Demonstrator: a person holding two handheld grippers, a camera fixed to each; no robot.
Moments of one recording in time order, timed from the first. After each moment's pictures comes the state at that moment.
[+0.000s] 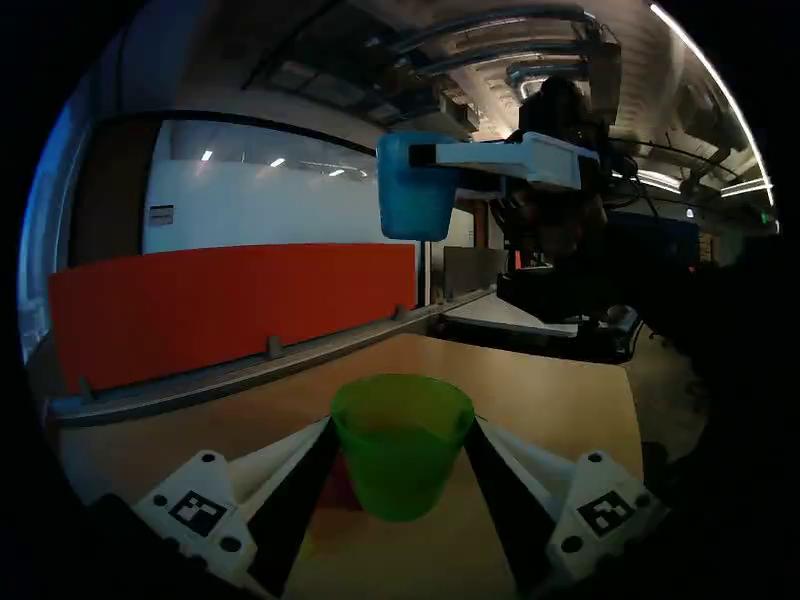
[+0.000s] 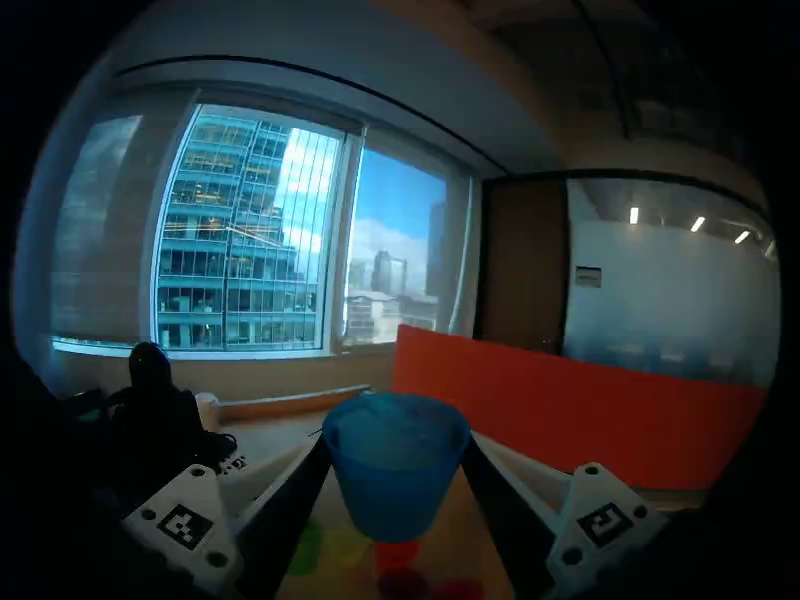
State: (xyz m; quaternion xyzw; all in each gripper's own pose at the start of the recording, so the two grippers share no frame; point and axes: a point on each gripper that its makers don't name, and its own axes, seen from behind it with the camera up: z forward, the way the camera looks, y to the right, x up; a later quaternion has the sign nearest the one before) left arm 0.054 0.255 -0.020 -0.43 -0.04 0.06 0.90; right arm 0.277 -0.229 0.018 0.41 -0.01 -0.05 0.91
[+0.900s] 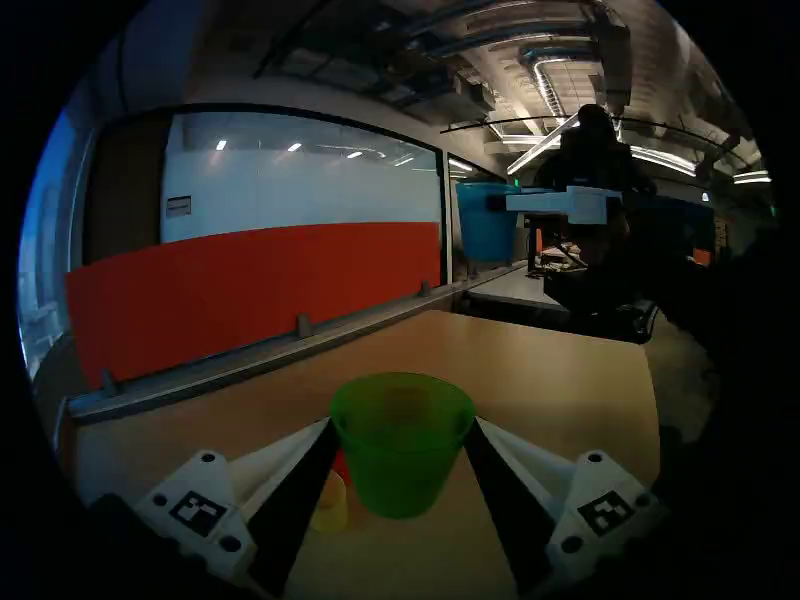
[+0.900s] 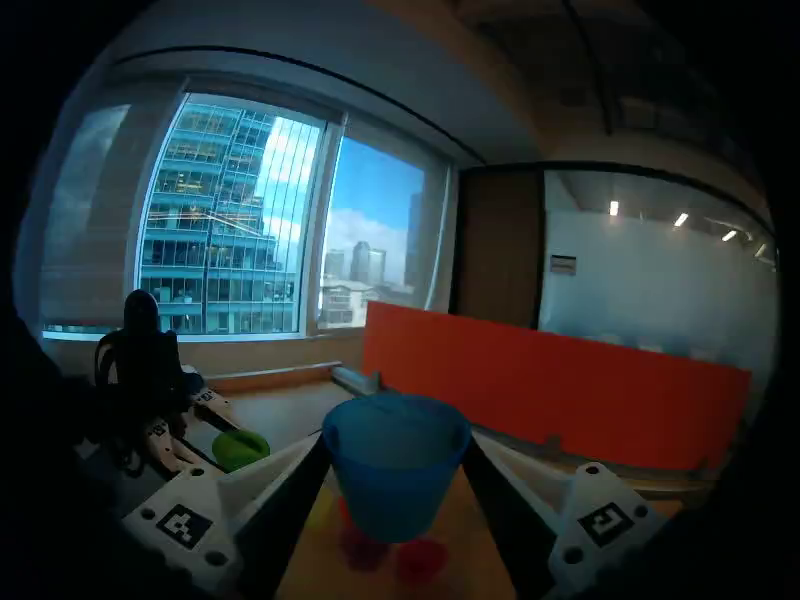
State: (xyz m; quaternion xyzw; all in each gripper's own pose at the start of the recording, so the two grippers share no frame) left arm 0.039 0.213 -0.010 -0.39 -0.07 0.08 0.91; right arm 0.229 -0.157 0.018 0.37 -0.03 -0.06 0.93
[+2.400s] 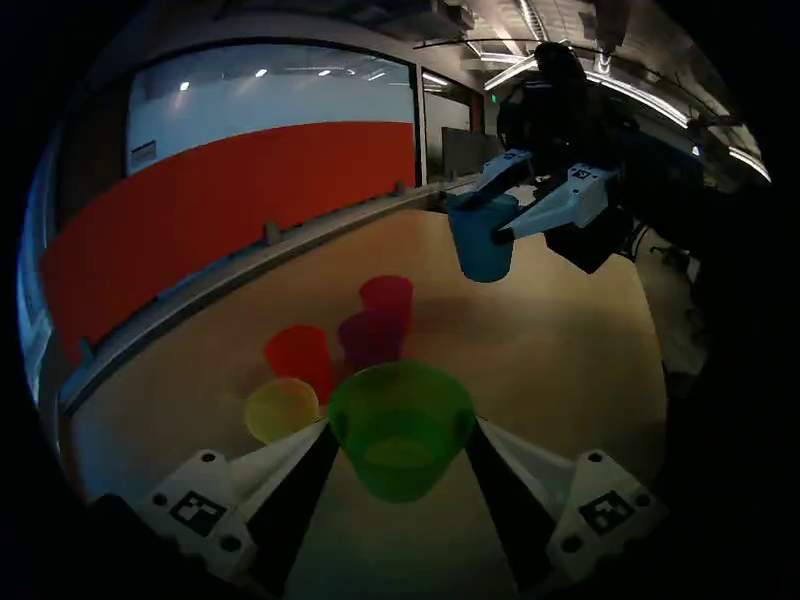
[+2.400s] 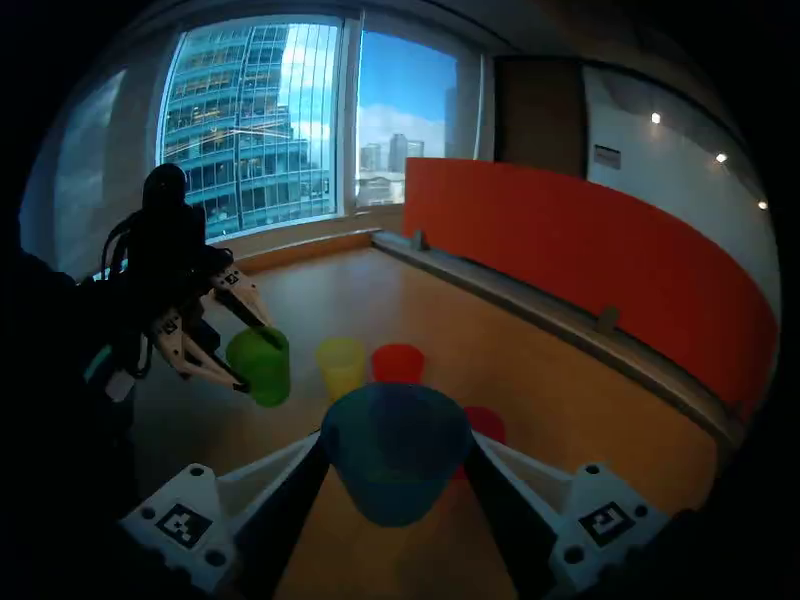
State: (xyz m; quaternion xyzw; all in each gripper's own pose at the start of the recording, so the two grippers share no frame) left arm -0.063 0.206 -0.023 -0.42 -0.21 0.17 0.87; right arm 0.046 -0.146 -0.007 0.42 -0.23 -0.12 0.87
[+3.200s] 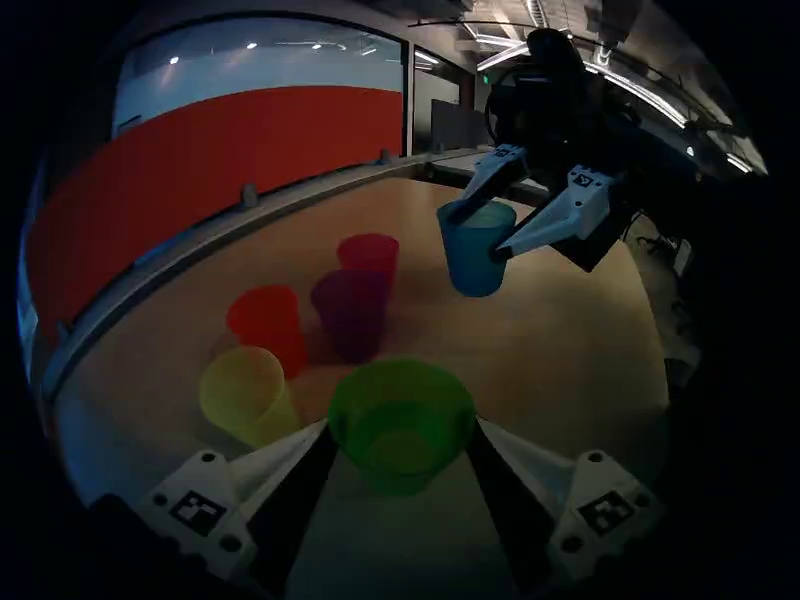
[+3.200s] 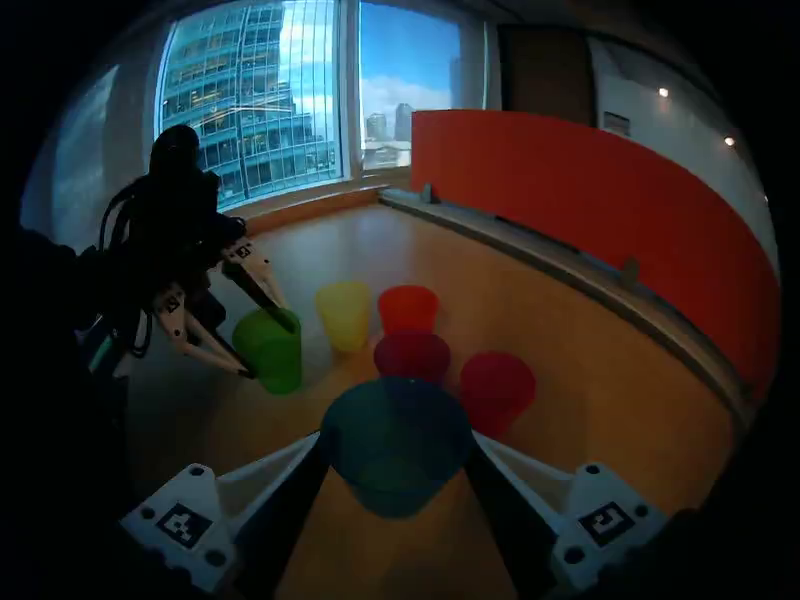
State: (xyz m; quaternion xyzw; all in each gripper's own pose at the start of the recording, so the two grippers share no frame) left arm -0.110 0.219 -0.019 -0.44 -0.26 0.17 0.84; right arm -0.018 -0.145 -0.014 0.43 -0.28 -0.13 0.85
